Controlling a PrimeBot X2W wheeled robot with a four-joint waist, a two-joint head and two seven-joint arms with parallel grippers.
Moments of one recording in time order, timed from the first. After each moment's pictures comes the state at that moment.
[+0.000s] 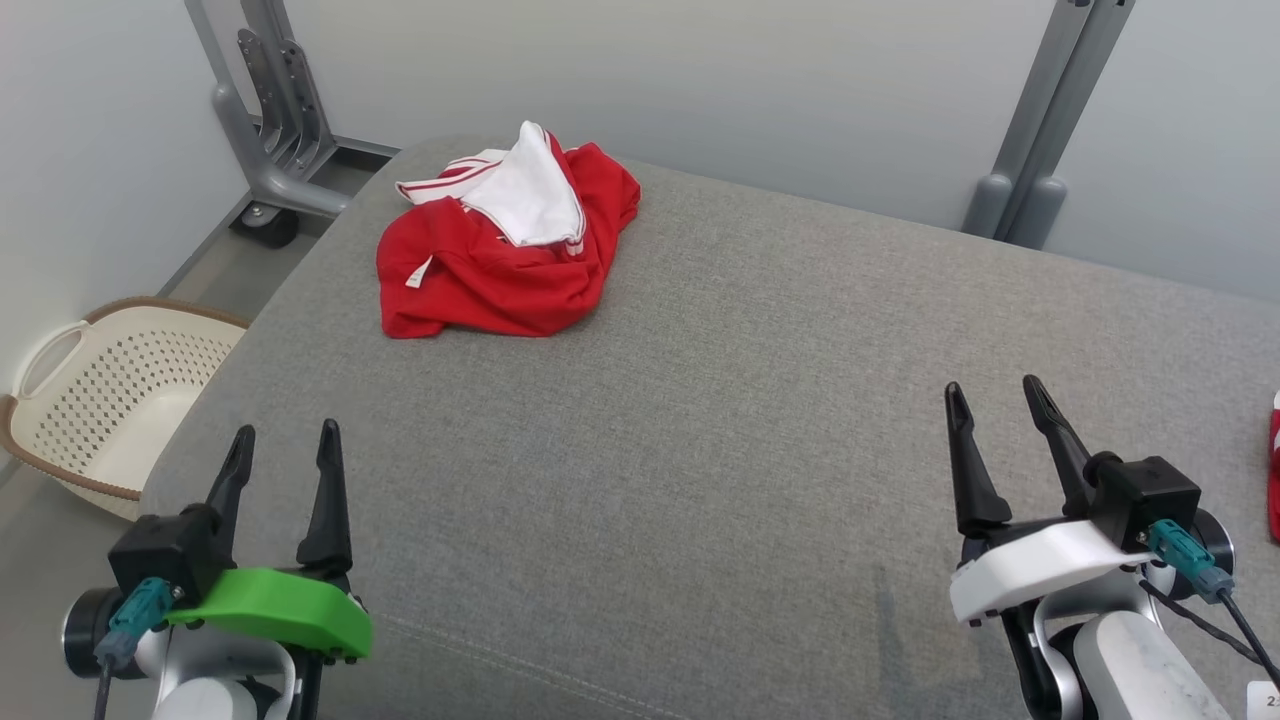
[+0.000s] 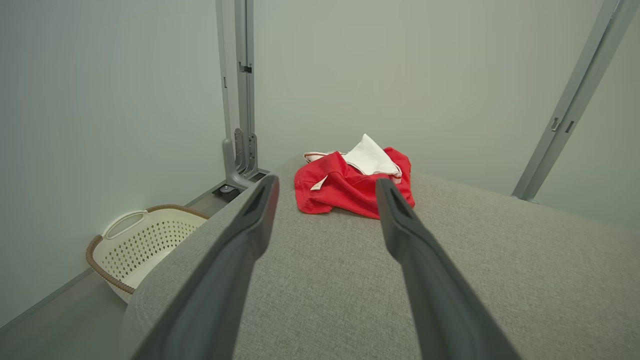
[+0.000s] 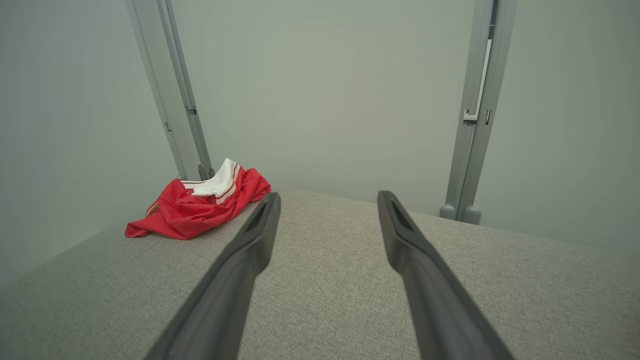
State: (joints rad) left arm -0.02 0.11 -0.12 0.05 -0.35 0.06 -0.15; right arm 0.01 -0.13 0.23 0.06 0.23 -0.11 -0.22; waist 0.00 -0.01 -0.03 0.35
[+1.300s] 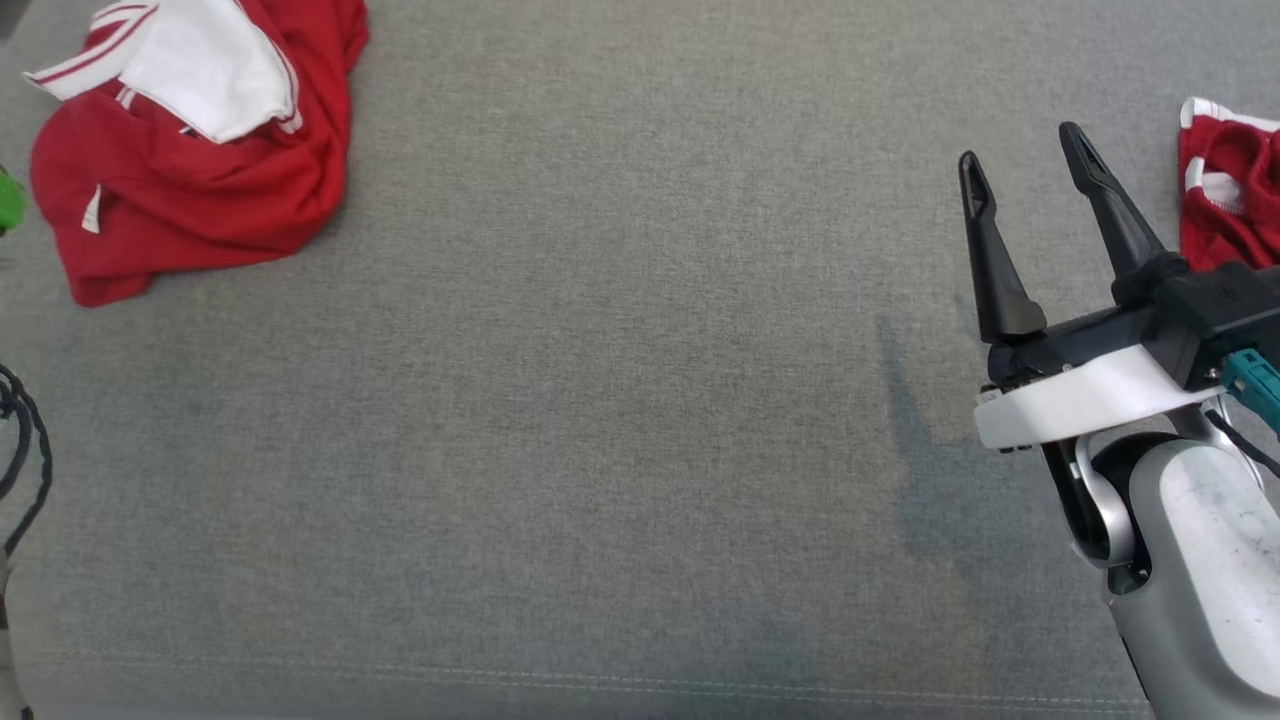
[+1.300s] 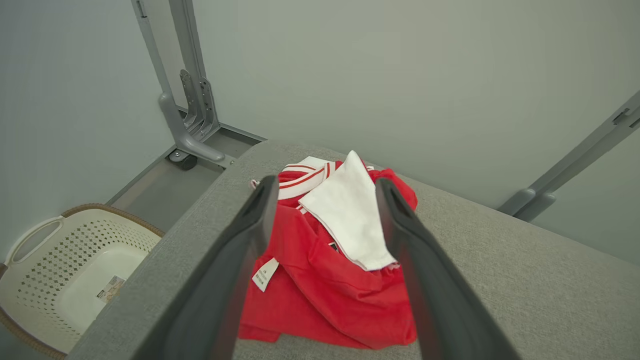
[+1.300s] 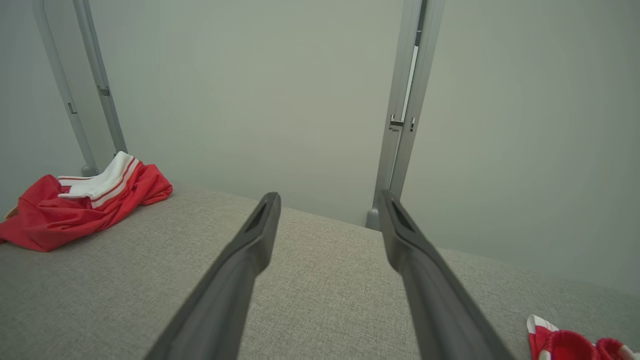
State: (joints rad) left arm -0.73 0.29 0.08 0.32 -0.52 0.09 0.39; right arm -0.23 -0.22 0.26 -0.17 0.13 -0.09 -0.08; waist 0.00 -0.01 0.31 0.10
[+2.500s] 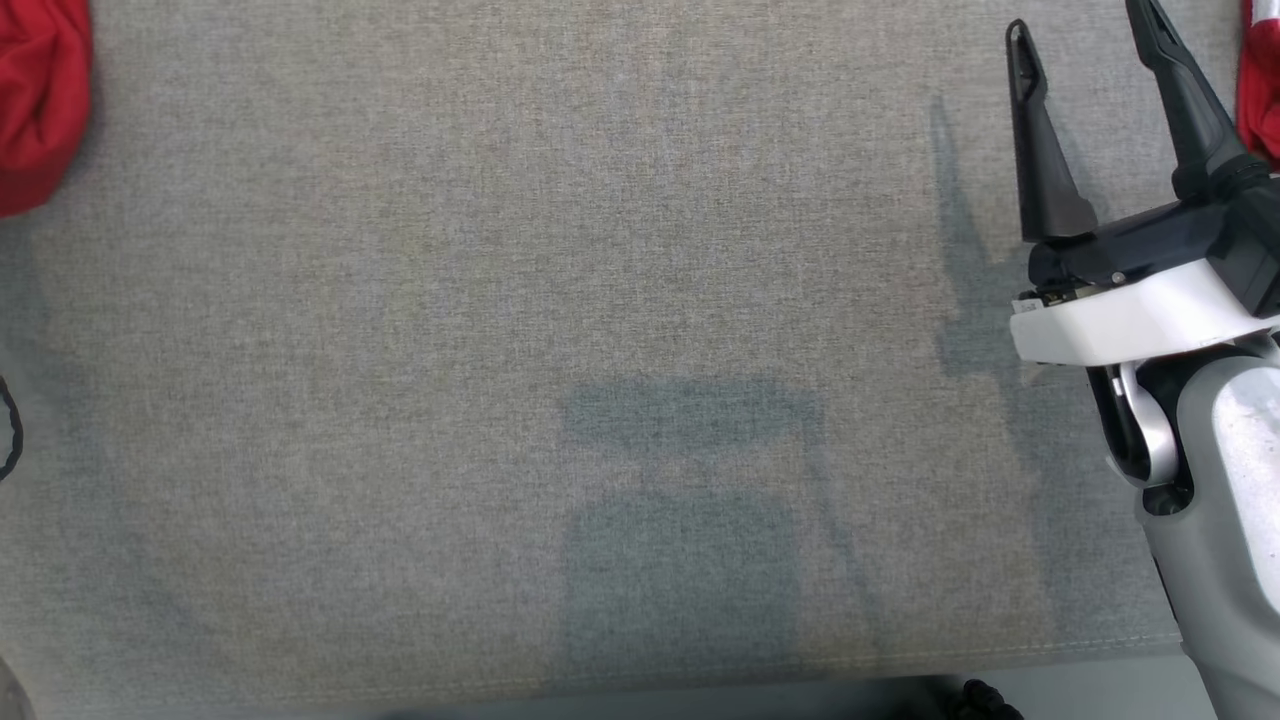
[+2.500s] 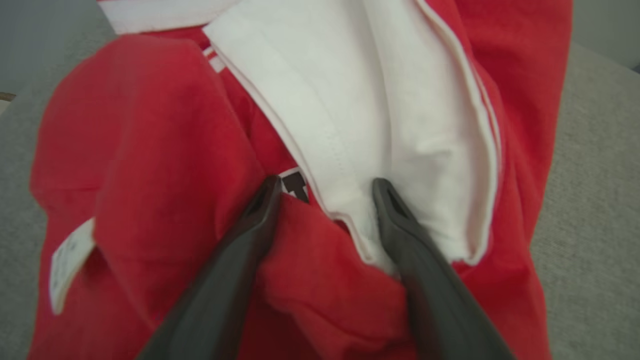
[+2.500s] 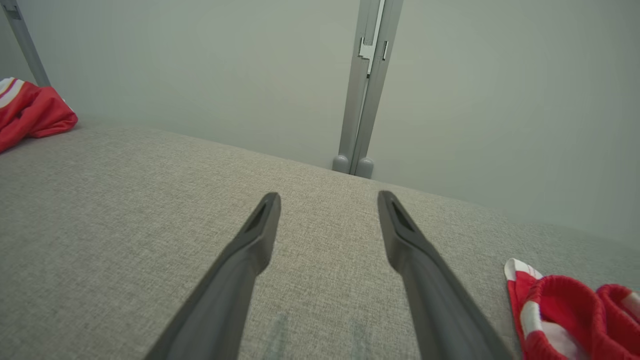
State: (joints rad) left arm -0.90 0.32 0.07 0.56 -0.50 0.10 0.47; right arm -0.38 -0.25 0.24 -0.22 0.10 -0.08 -0.07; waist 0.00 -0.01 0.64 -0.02
